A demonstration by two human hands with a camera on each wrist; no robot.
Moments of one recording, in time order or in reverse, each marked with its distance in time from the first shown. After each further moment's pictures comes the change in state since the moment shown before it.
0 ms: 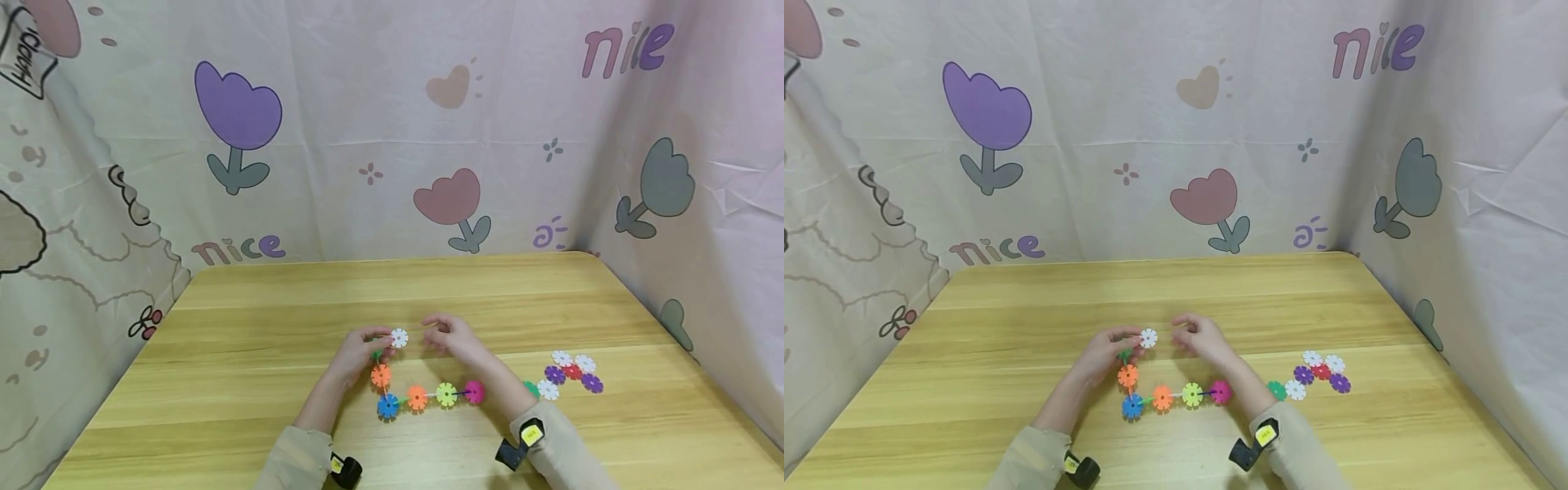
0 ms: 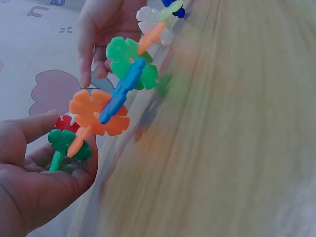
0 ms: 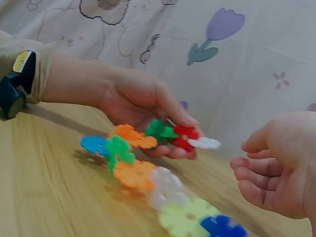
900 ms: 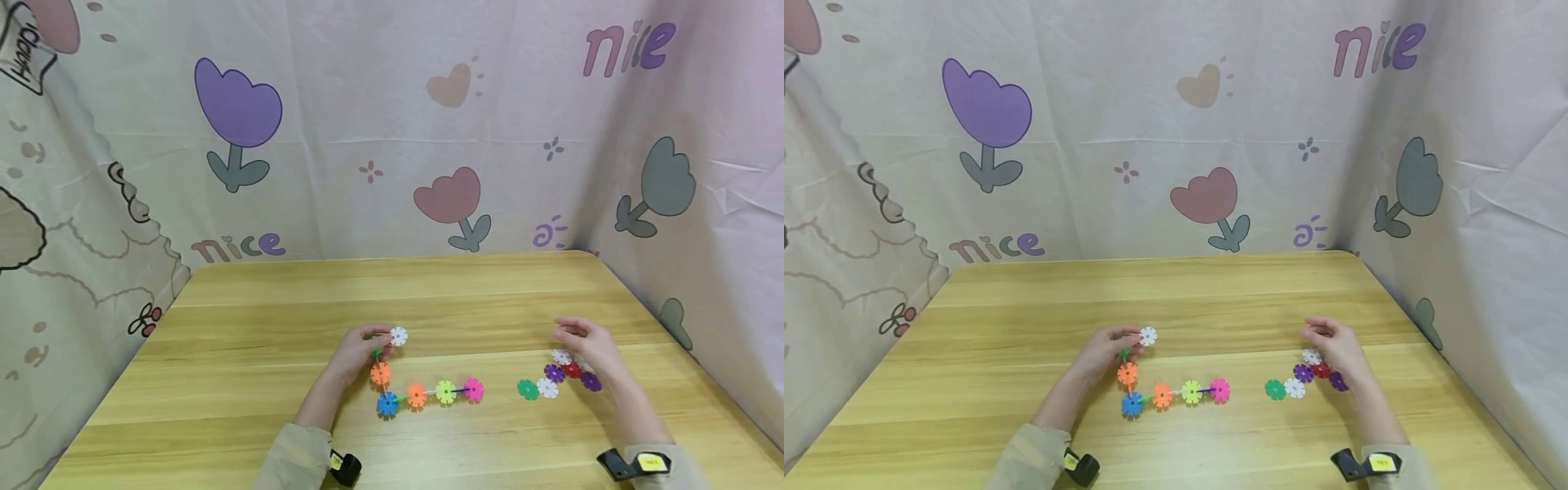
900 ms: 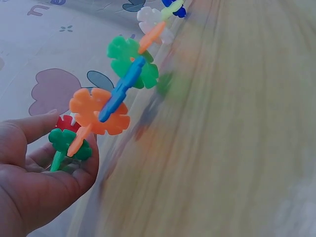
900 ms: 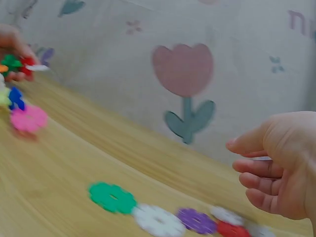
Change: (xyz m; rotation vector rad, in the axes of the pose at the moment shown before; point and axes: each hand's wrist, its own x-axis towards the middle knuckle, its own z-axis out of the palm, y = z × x) left_hand 0.003 -0.002 -0.004 0.006 -0.027 -0.015; right_hand -0.100 0.032 -0.164 -0.299 0.381 0.085
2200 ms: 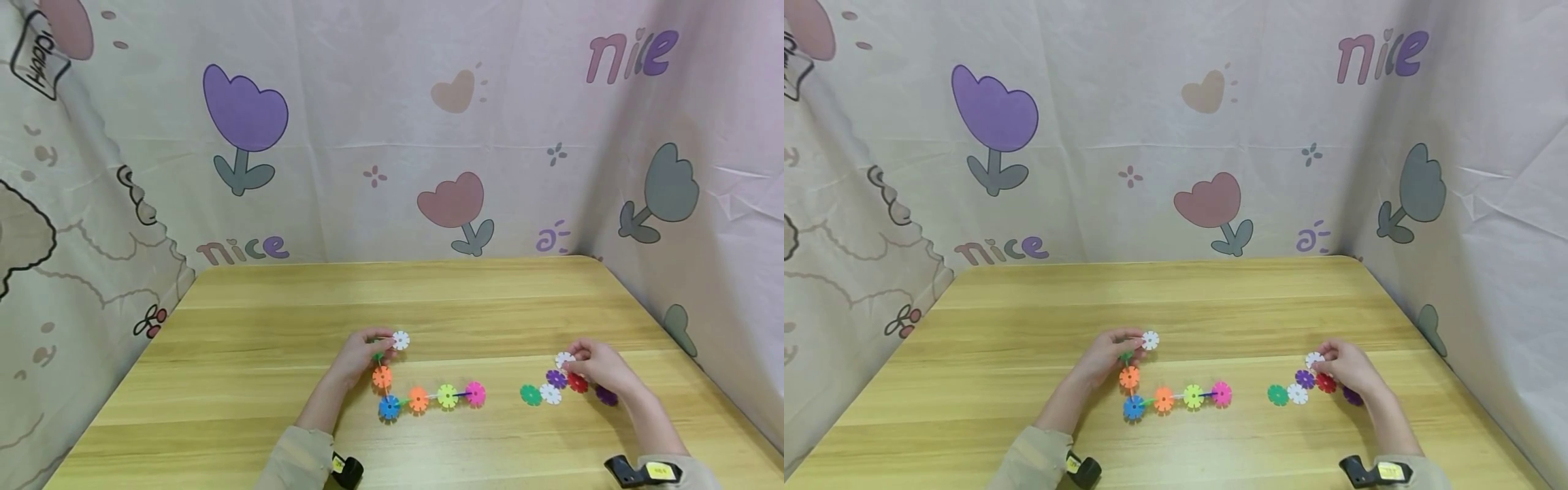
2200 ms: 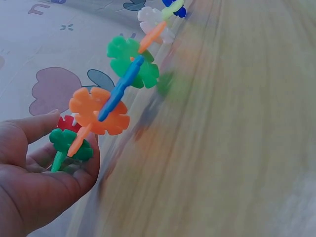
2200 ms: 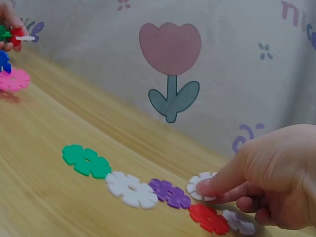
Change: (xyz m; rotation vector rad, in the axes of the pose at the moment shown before) left_hand -0.003 -0.001 0.000 0.011 0.019 0.003; right_hand -0.005 0.020 -0.008 -0.237 -0.168 0.096
